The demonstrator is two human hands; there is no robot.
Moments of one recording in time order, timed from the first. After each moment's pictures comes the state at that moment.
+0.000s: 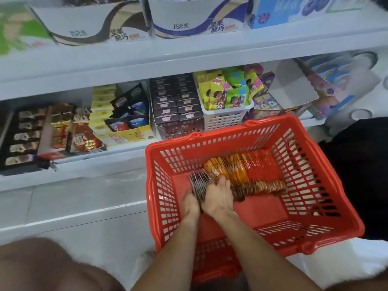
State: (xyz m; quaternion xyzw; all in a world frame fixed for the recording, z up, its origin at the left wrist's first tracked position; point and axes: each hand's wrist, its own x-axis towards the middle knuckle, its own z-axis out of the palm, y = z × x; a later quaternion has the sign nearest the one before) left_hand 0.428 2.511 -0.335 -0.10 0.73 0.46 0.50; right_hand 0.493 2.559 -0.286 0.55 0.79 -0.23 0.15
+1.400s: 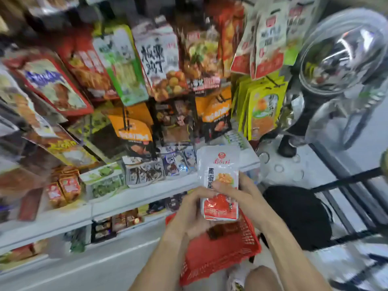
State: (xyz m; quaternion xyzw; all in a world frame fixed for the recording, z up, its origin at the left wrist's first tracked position) left_hand 0.444 2.563 0.372 0.11 0.39 0.47 0.79; right_hand 0.589 2.621 0.398 0.44 0.49 -0.70 -0.28
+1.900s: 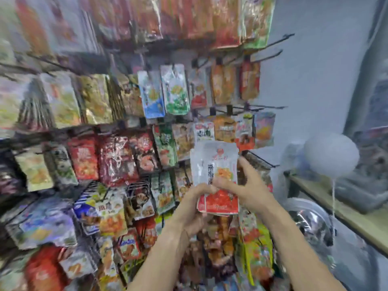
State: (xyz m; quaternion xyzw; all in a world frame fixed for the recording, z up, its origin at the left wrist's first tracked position) left_hand 0.444 2.648 0.886 0.34 0.41 0.59 0.61; right_hand 0.598 2.710 0.913 0.27 0.69 -0.52 -0.44
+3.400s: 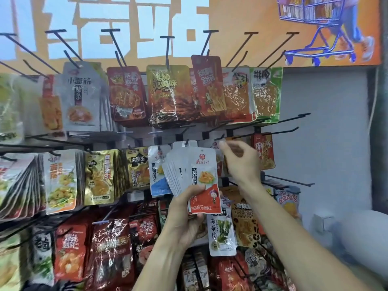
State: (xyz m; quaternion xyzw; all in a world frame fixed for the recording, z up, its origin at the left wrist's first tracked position) left_hand 0.365 2.747 1.034 0.34 0.33 0.74 0.48; right_hand 0.480 2.862 1.093 0.31 0.63 -0.29 -0.65
